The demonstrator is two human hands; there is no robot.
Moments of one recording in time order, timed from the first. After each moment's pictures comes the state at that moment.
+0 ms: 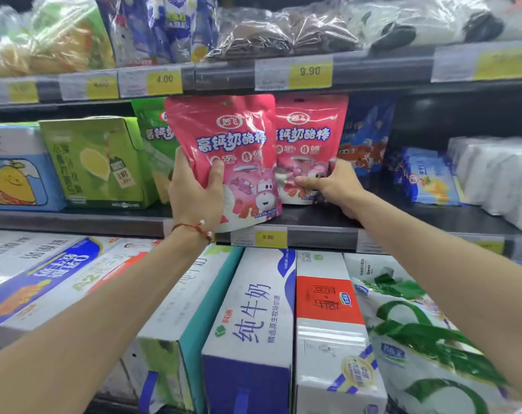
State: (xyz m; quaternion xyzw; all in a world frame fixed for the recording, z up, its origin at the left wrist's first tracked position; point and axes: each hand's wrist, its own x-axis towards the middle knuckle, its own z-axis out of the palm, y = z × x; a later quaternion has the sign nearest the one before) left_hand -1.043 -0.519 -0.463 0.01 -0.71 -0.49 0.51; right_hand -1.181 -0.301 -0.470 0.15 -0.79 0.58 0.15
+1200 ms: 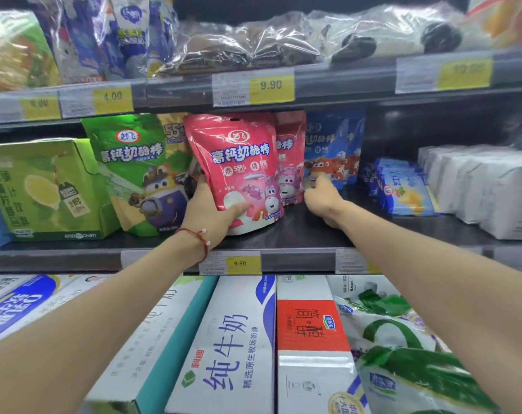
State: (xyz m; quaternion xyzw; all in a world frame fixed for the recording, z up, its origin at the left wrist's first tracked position) left_hand -1.118 -0.503 -0.475 -0.05 -0.82 -0.50 0.28; right_hand -1.207 -0.287 -0.468 0.03 -0.84 0.52 0.13
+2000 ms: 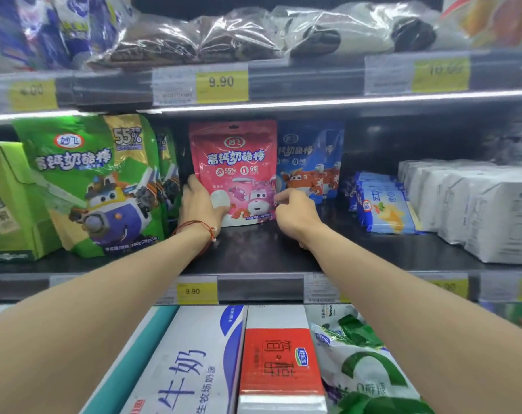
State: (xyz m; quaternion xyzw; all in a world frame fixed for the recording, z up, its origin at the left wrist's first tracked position) left_hand -1.198 -0.457 -0.464 0.07 -0.88 -0.33 0.34; right_hand -1.194 -0.280 -0.468 0.07 -0.85 0.49 0.17
